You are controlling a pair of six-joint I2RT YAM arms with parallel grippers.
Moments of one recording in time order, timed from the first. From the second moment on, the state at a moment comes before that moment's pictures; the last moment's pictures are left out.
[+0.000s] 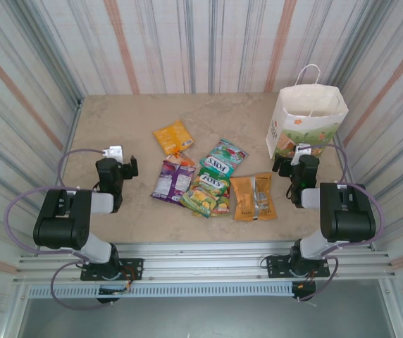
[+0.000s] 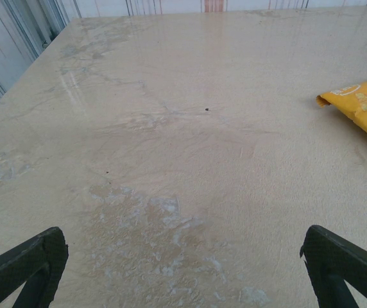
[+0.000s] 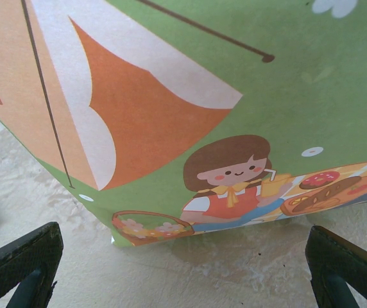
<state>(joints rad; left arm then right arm) -0.05 1.52 0.38 0.75 -0.18 0.02 -0.05 1.54 0.39 0.74 -0.02 0.12</state>
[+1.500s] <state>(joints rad) -0.42 1.28 0.90 -0.29 0.08 -0.24 0.26 0.88 0.78 -0.80 -0.16 0.52</state>
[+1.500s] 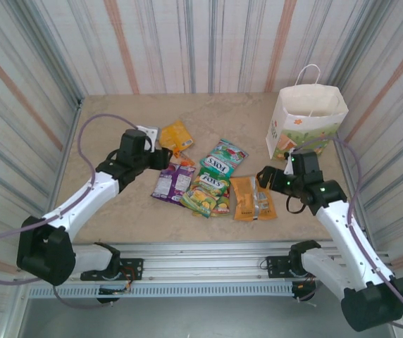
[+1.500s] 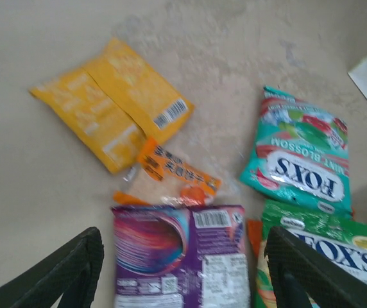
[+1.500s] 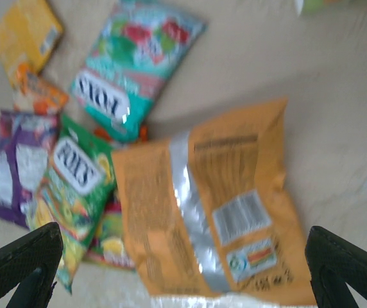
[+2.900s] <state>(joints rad) -0.85 1.85 1.32 -0.21 0.60 -0.27 -0.17 1.45 0.51 -0.02 -0.91 0.50</state>
